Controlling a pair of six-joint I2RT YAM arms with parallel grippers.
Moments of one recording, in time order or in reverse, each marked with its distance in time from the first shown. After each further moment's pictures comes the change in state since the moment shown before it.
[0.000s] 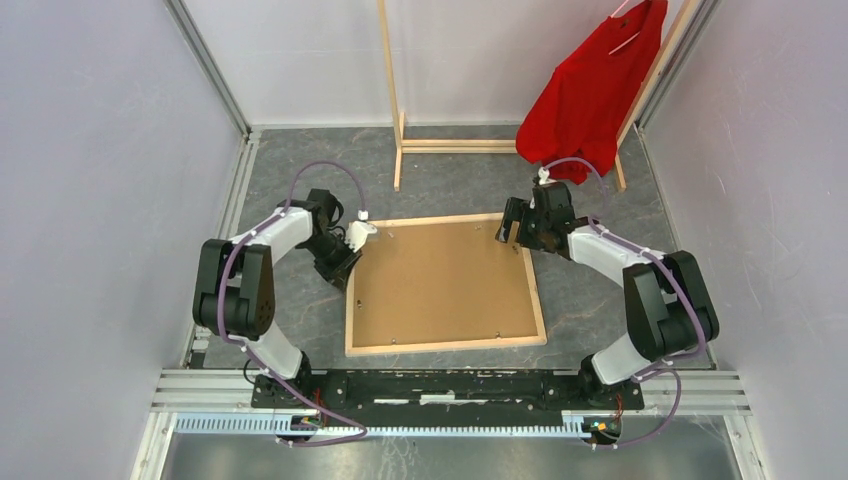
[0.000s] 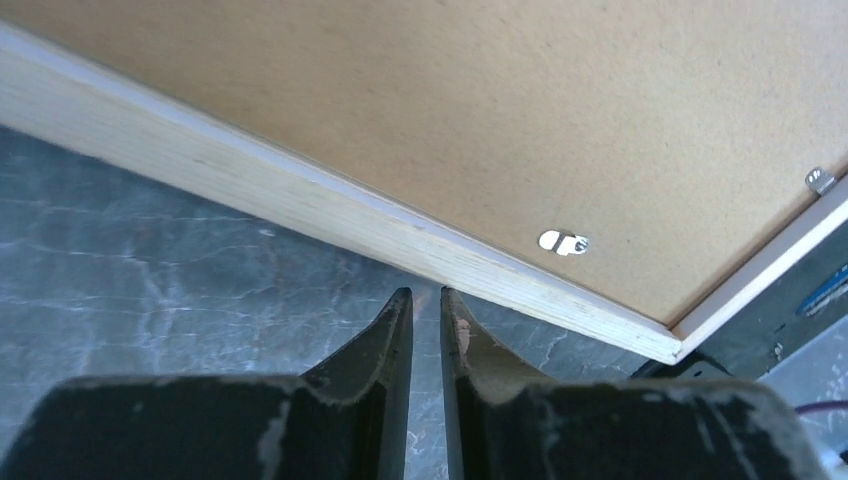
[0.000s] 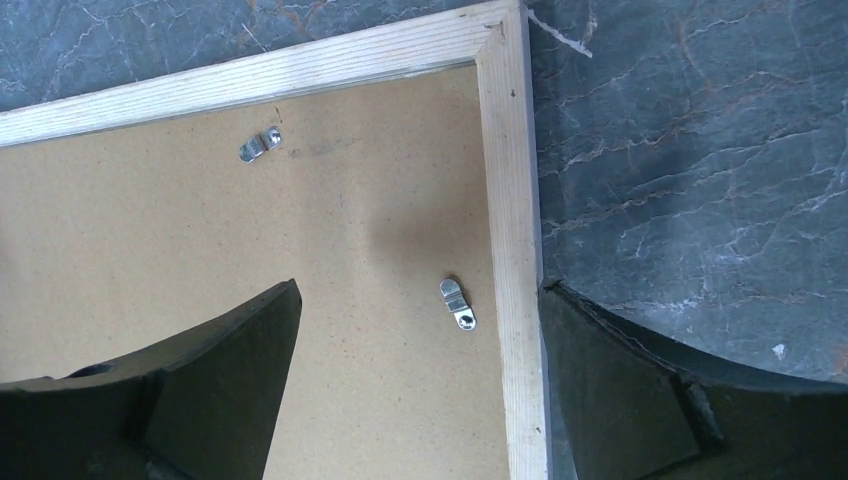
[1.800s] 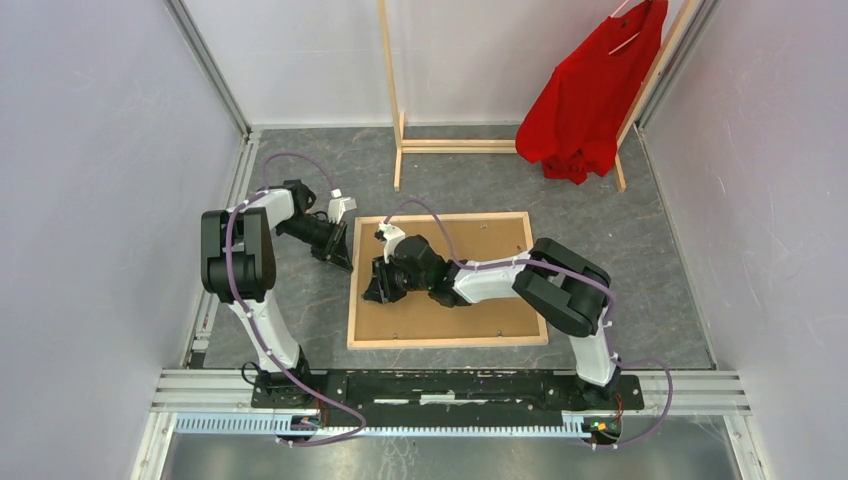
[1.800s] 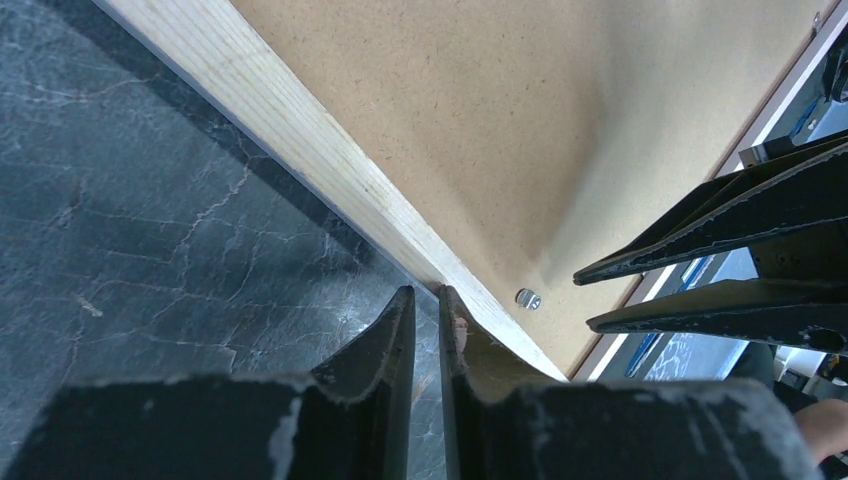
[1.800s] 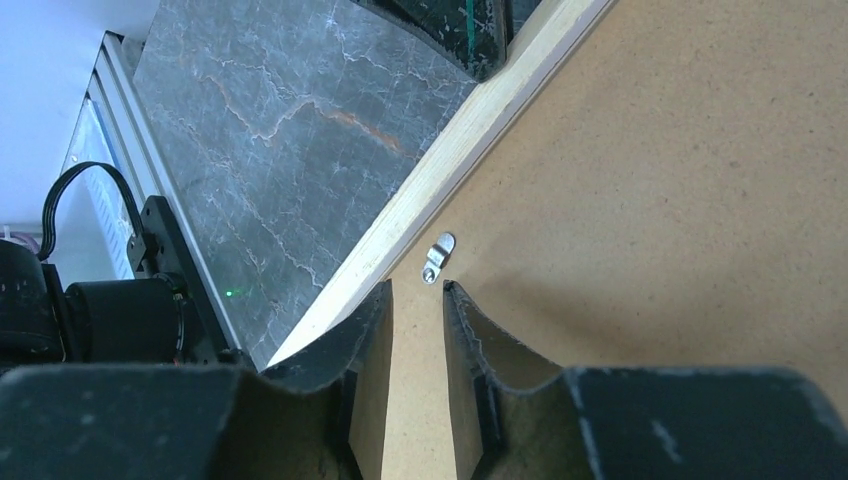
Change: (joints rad) left arm 0.223 0.256 0.189 -0.016 0.383 -0.101; right arm 0.735 0.437 0.236 0.547 -0.159 0.135
